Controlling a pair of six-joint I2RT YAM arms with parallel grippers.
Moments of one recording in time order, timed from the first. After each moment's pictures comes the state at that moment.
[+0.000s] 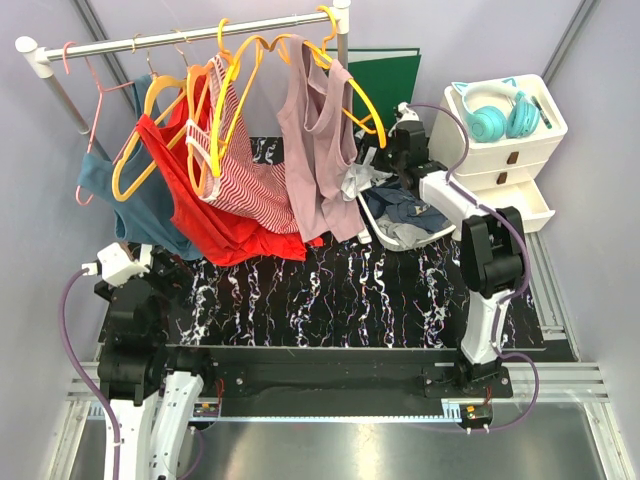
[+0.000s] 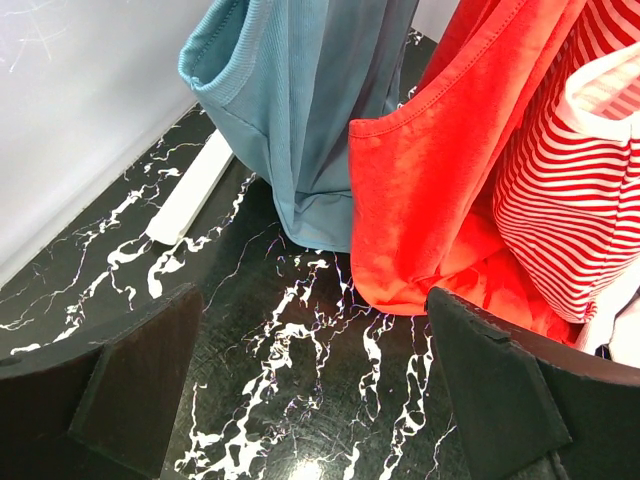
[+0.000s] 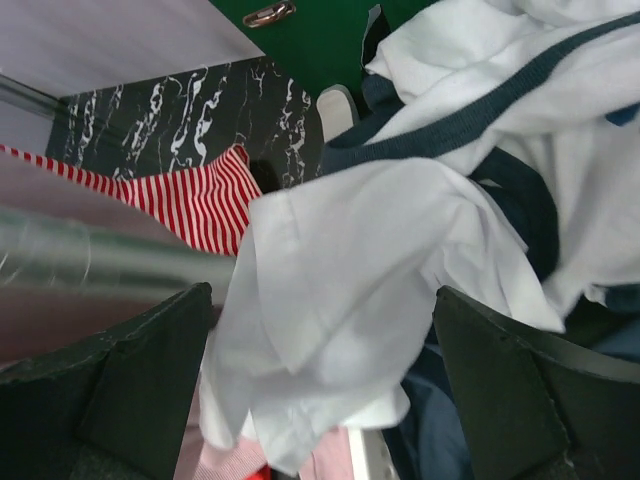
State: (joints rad) left arm -0.06 0.26 0.74 -0.76 -0.44 -0.39; right arm 0.31 1.96 1.54 0.03 -0.12 0.49
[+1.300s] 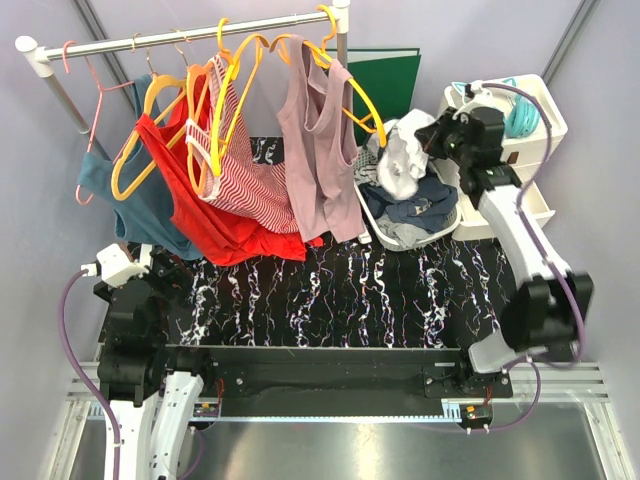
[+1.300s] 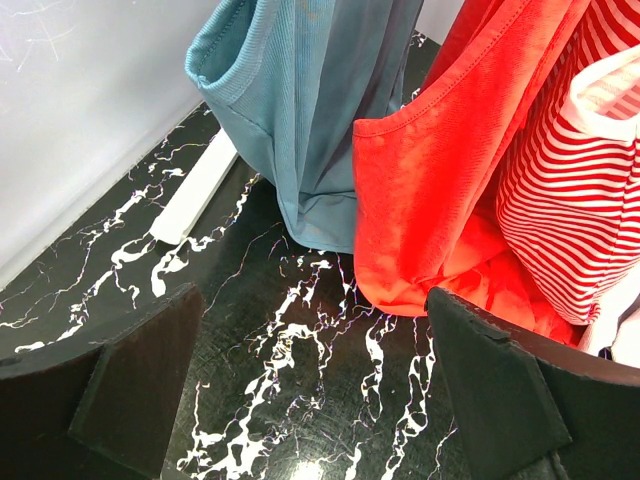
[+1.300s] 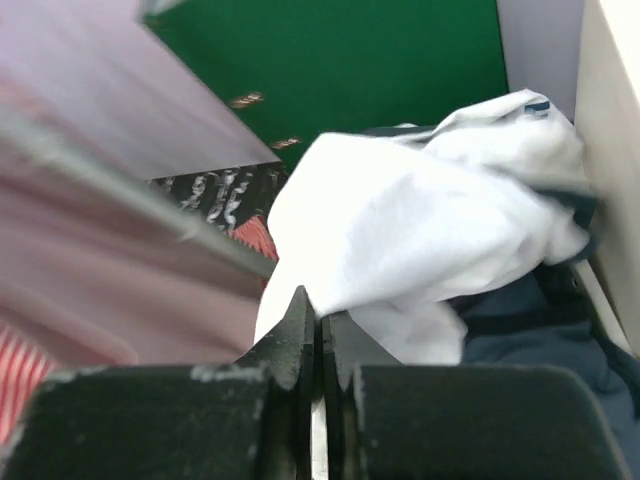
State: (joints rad) left arm -0.06 0.25 0.74 -0.77 -0.45 -0.39; right arm 0.11 1.59 1.43 -0.08 -0.21 0.46
